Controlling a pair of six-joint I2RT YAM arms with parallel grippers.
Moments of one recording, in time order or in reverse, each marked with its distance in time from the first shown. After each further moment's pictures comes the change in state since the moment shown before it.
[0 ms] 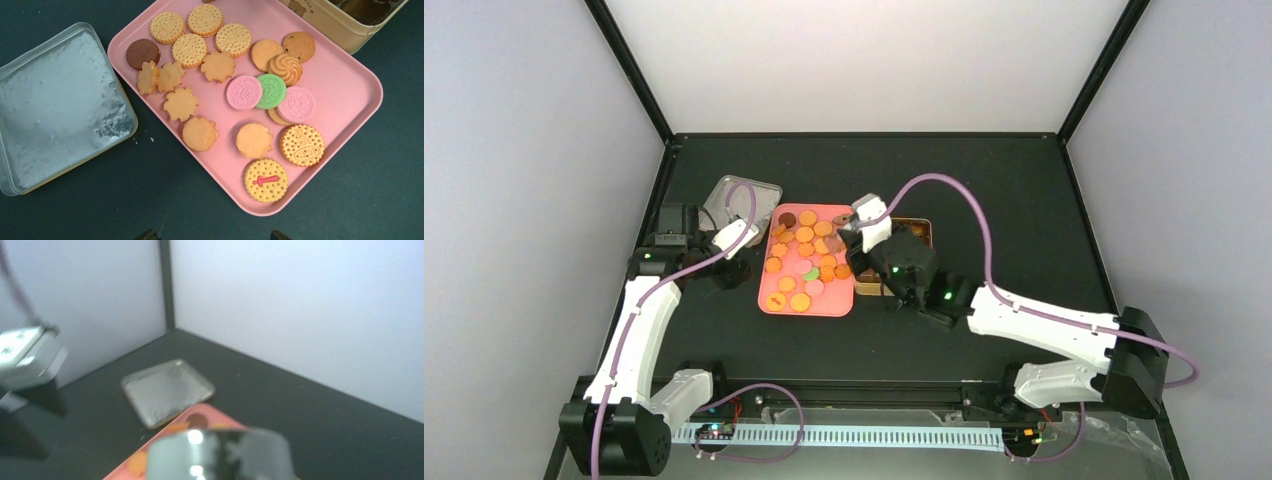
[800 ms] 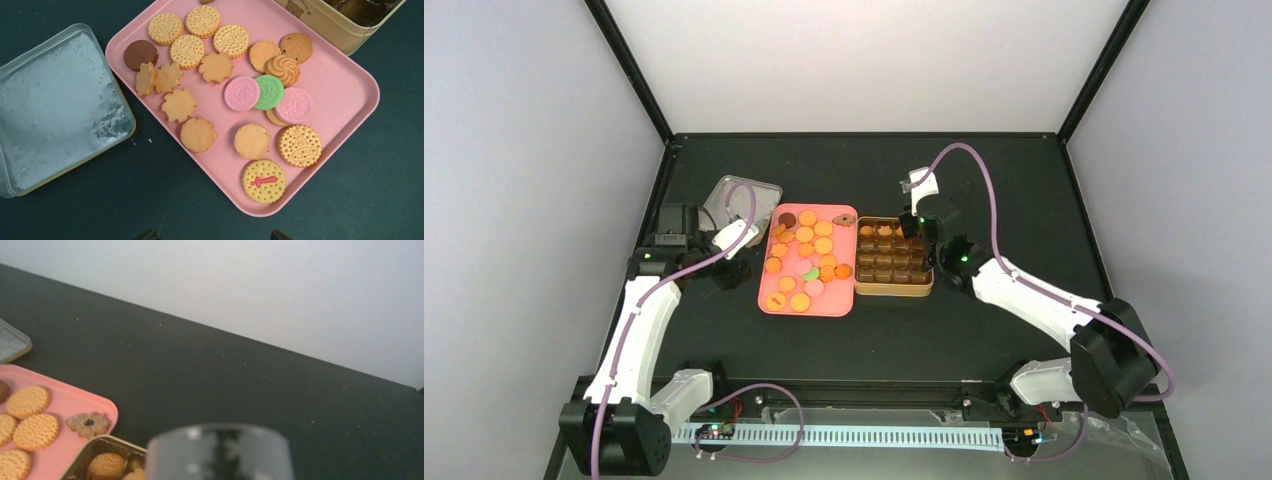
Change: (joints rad) left arm 0.000 0.000 0.000 -0.002 0.008 -0.001; right arm -0.441 0.053 -0.063 -0.025 0.004 -0.082
